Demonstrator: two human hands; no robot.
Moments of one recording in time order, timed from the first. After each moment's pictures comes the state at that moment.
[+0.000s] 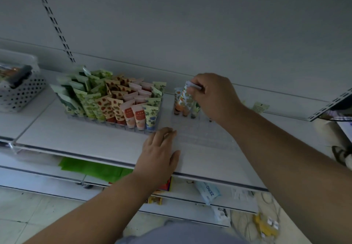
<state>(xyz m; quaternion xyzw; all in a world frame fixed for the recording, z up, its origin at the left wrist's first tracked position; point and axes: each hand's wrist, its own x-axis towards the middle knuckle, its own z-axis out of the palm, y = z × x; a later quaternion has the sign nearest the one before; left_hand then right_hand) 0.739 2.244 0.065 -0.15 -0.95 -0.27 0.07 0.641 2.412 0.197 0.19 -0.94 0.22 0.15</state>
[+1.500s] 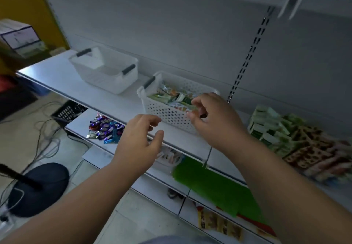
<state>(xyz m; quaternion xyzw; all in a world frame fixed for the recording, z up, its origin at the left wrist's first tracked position) 0.767 1.752 0.161 0.08 -0.92 -0.34 0.19 0.678 1.934 0.220 0.28 -0.92 0.26 0.04</state>
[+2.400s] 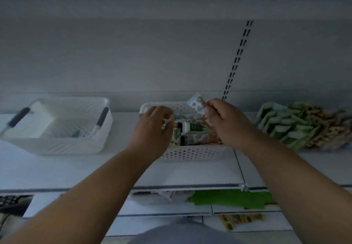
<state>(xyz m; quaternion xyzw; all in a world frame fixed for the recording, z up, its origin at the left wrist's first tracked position) 0.575 1.662 0.161 -0.19 -0.91 -0.35 0.12 0.607 1.871 0.203 0.04 -0.93 0.36 0.06</state>
